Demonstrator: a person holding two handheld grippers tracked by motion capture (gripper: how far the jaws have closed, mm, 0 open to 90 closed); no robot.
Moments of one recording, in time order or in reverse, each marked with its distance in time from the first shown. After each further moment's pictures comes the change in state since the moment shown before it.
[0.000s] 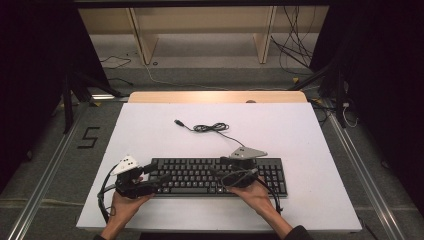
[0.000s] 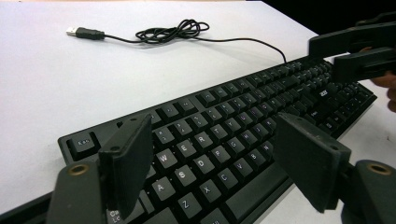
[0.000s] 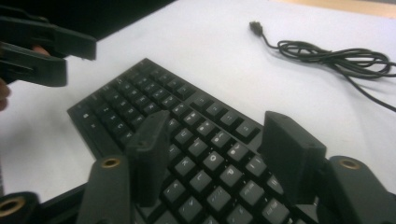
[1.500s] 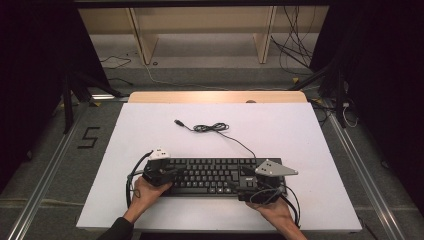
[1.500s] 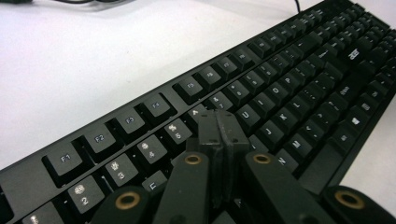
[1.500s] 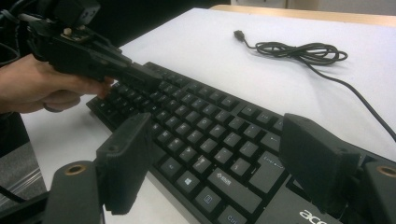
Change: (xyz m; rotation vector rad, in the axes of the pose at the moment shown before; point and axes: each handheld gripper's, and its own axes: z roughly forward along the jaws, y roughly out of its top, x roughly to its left) left arm -0.011 0.015 0.072 0.227 -0.023 0.081; right arm -0.002 -0.032 -0.058 -0.082 -0.014 0.036
